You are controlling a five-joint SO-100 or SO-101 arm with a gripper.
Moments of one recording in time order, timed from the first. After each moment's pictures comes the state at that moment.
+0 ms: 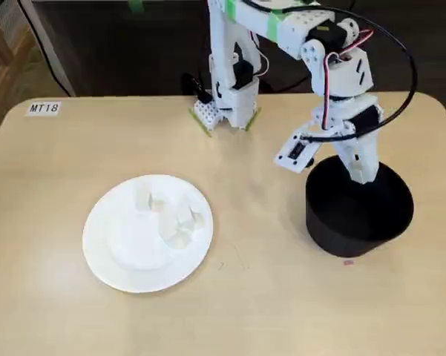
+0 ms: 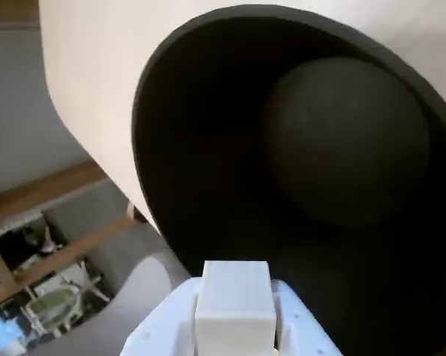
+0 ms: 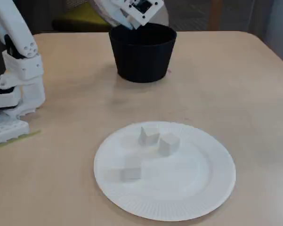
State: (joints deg) arm -40.0 106.5 104.3 51.9 4.2
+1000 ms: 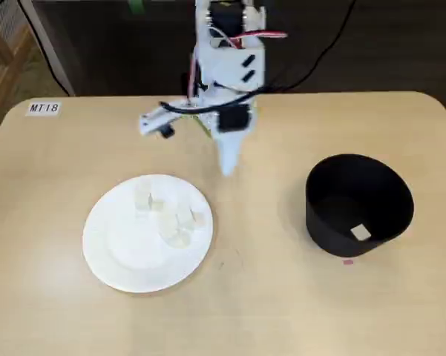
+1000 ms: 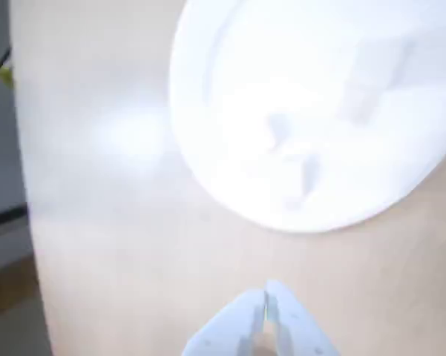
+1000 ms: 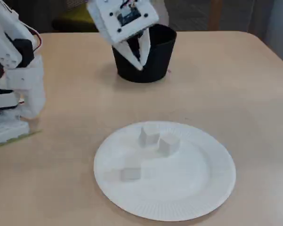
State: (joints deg) arm 17.1 119.4 104.4 78.4 -22.5
